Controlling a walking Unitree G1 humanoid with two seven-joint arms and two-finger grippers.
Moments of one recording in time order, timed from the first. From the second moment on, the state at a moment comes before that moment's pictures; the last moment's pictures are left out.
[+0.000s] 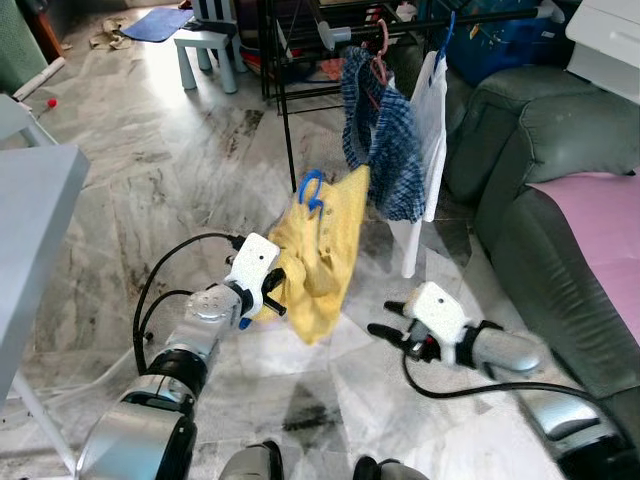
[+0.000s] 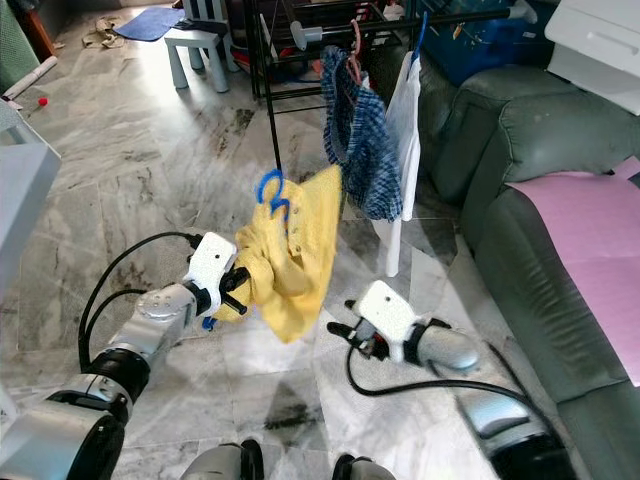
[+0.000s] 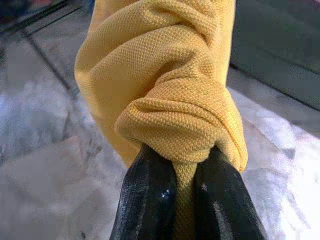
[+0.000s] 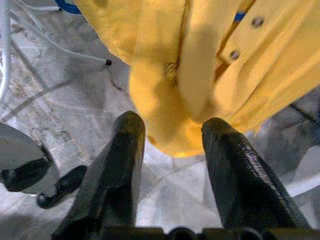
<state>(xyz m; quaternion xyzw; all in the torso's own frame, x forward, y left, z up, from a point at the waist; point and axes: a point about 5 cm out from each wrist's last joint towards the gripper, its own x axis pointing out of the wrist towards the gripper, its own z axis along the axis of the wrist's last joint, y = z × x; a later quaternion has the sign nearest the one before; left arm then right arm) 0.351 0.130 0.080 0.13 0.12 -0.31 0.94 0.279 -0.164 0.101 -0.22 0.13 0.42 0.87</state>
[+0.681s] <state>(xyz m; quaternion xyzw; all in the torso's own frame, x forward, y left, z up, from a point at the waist) 0.323 0.145 0.083 0.28 0.07 -0.53 0.80 0.300 -0.221 0.173 -0.29 0.09 0.45 0.84</state>
